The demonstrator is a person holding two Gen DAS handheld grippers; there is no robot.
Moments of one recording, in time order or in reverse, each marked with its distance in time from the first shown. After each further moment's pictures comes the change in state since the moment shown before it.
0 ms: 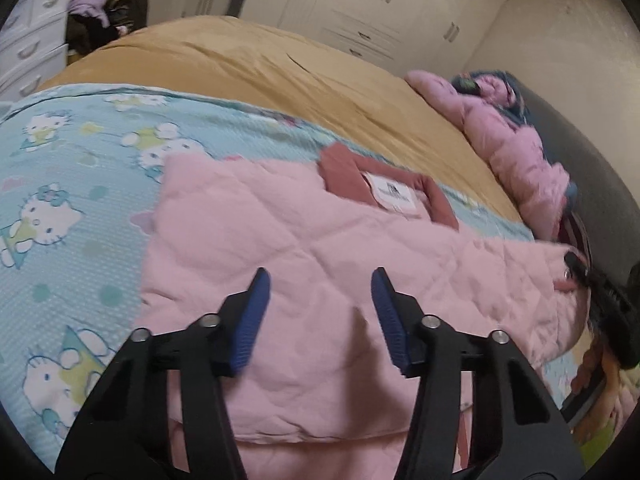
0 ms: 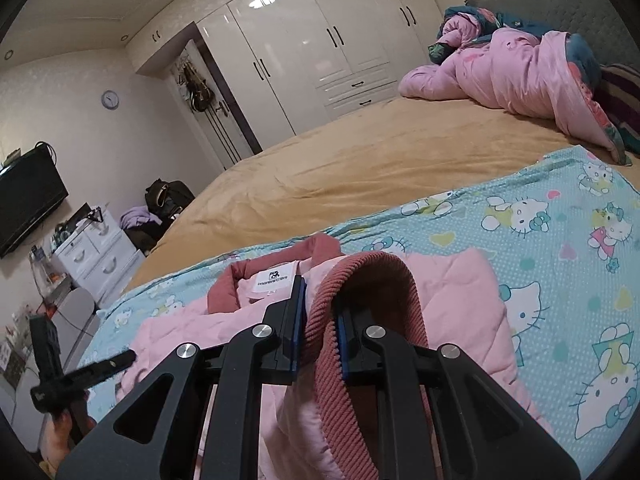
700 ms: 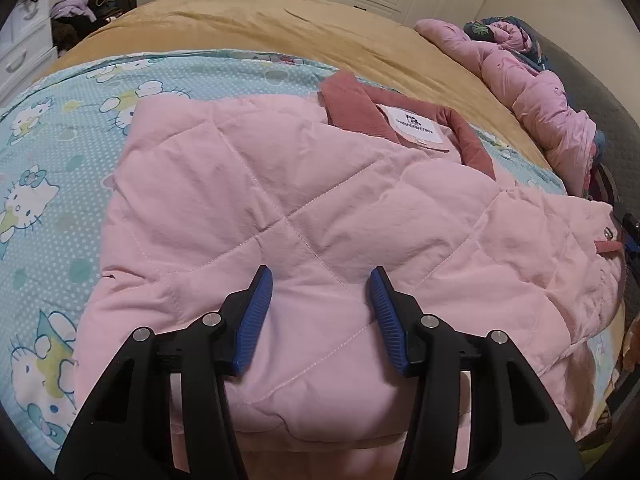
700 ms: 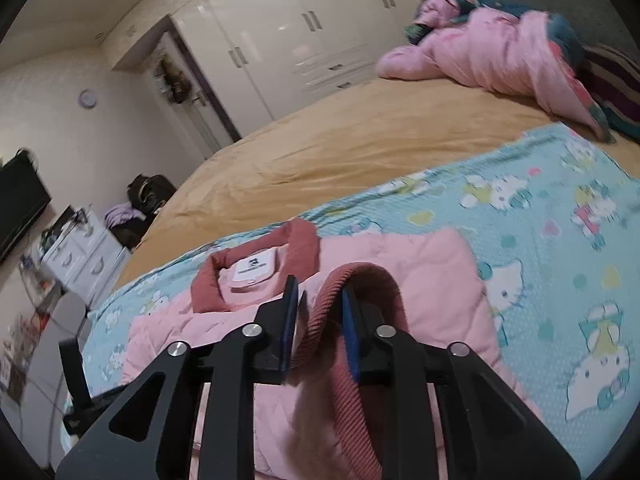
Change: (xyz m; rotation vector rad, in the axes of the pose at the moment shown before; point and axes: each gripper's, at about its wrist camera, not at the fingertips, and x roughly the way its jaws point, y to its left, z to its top) left arm 0.052 -0.010 -0.021 0.069 0.137 0.099; right arm 0.000 -0.012 0.000 0.072 0.065 -0.077
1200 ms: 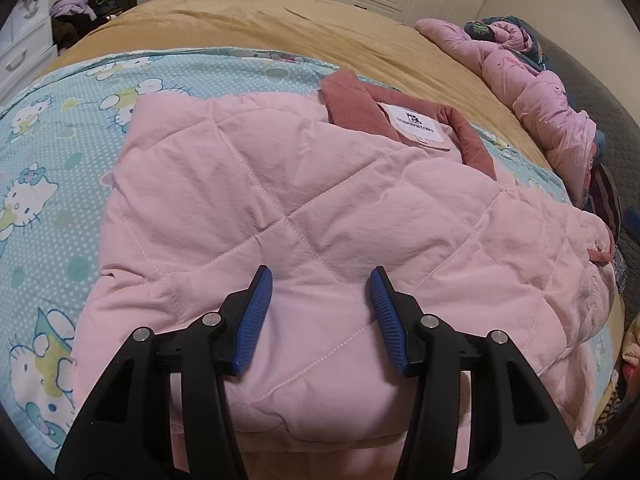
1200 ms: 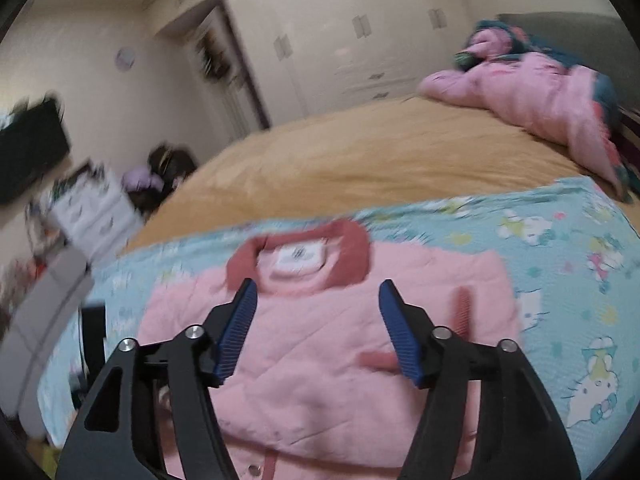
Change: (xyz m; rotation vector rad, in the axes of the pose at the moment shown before) left arm 0.000 0.000 0.000 -0.003 0.004 -0.001; right arm -0.003 0.080 -0.020 -0.238 0.023 0.048
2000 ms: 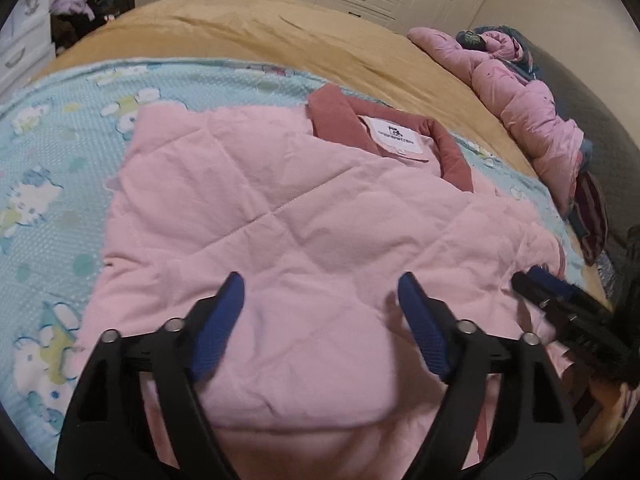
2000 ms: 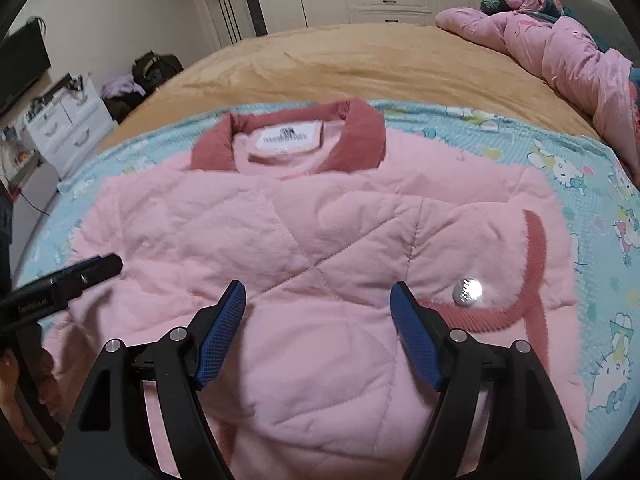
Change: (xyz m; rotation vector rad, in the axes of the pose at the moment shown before) left arm -0.029 -0.007 0.000 0.000 -0.023 -0.024; right arm 0.071 0.005 -0.049 -0.073 0.281 -0.063
